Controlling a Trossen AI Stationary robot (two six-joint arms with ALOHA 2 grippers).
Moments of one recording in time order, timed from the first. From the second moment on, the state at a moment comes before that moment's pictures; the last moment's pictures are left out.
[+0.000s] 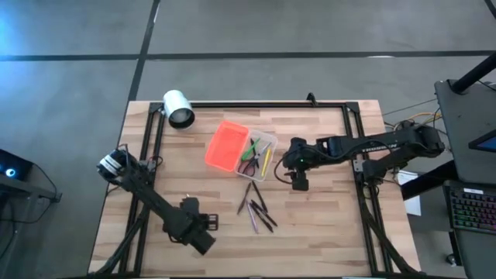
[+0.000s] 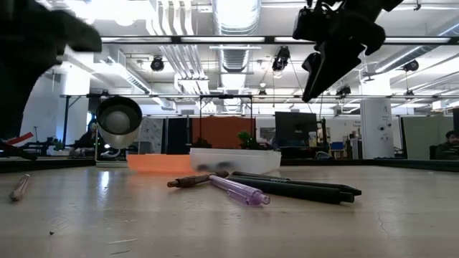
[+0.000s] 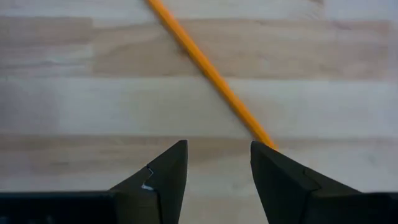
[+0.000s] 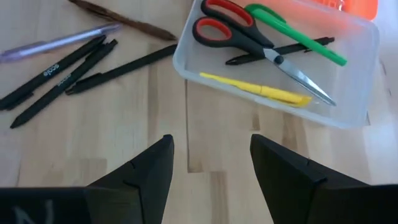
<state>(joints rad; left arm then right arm) -0.68 1.78 1.26 -1.11 -0.15 -2.29 0.02 1.36 0.96 -0.60 0.08 0.04</state>
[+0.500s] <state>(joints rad) -0.53 1.77 0.99 -0.84 -0.16 -2.29 0.02 1.39 0.97 -0.60 0.08 0.09</state>
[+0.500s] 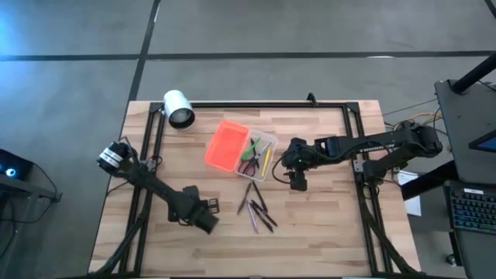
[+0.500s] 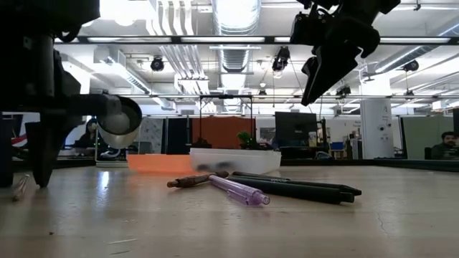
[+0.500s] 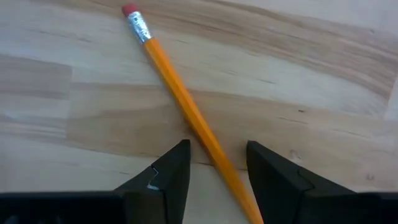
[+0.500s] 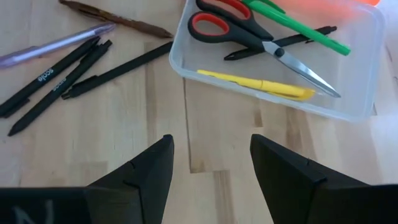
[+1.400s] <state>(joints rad) -0.49 1.75 1.03 -0.63 -0.48 -2.15 0.12 1.47 0.96 -0.40 0.05 0.48</state>
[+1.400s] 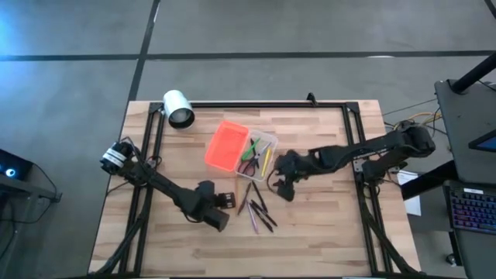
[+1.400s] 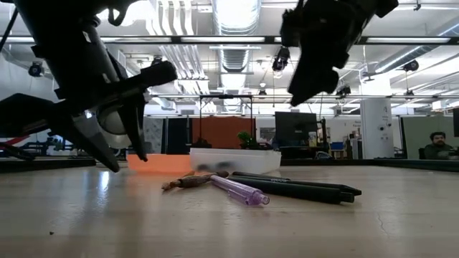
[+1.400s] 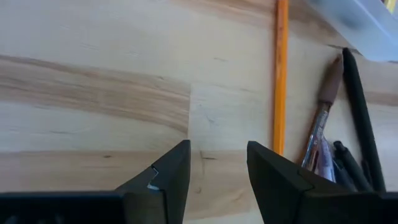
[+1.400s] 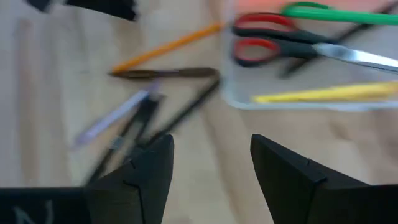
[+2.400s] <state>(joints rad) -0.80 1.75 1.12 -0.65 -0.63 -2.28 0.20 2.09 1.50 -0.42 0.03 0.27</state>
